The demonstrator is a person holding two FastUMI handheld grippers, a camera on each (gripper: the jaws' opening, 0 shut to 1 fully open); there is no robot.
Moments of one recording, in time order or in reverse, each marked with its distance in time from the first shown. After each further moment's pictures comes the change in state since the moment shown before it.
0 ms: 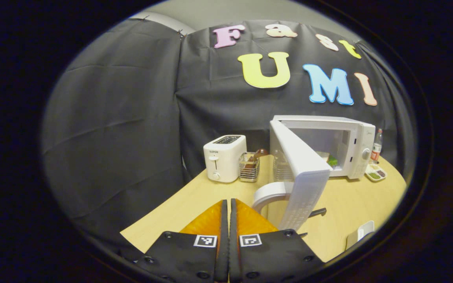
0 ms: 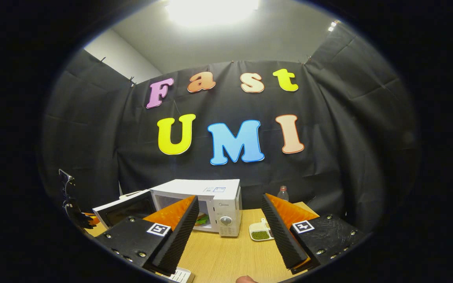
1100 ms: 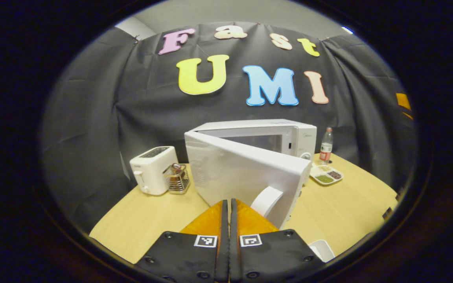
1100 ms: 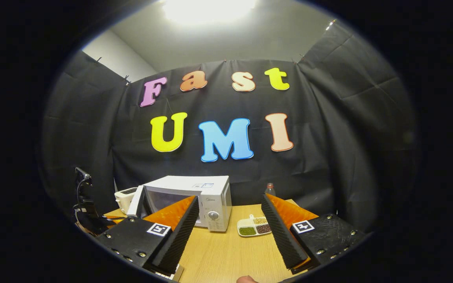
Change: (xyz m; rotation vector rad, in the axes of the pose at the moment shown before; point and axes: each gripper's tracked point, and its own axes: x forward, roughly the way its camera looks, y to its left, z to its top) left arm 0.002 -0.199 0.034 0.063 -0.040 -0.385; right arm -0.018 -0.029 0.002 -0.011 0.025 -0.041
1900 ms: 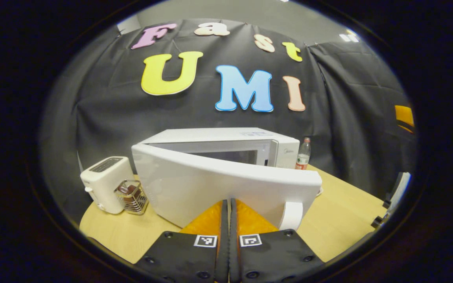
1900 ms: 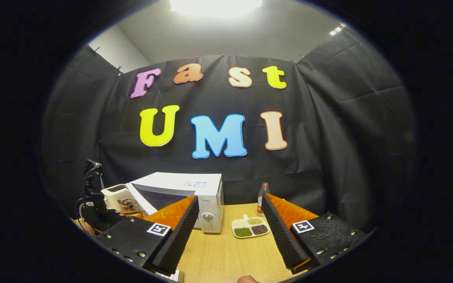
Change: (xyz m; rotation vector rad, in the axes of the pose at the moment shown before) left arm 0.095 -0.047 0.045 -0.021 -0.041 -0.235; right arm 0.030 0.012 -0.006 -0.044 0.040 -0.117
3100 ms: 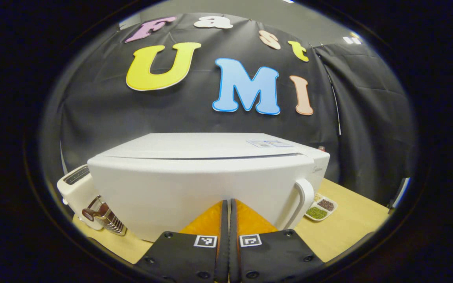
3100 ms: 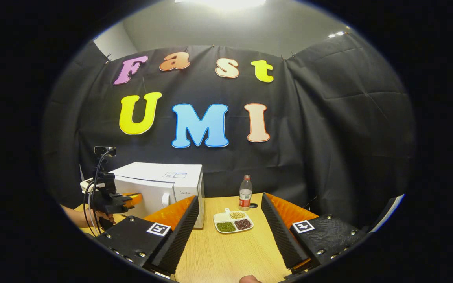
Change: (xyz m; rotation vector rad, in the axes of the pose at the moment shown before) left arm 0.122 0.009 0.022 -0.041 -0.024 -0.032; right arm 0.015 -0.013 -0.018 -0.033 0.060 -0.145
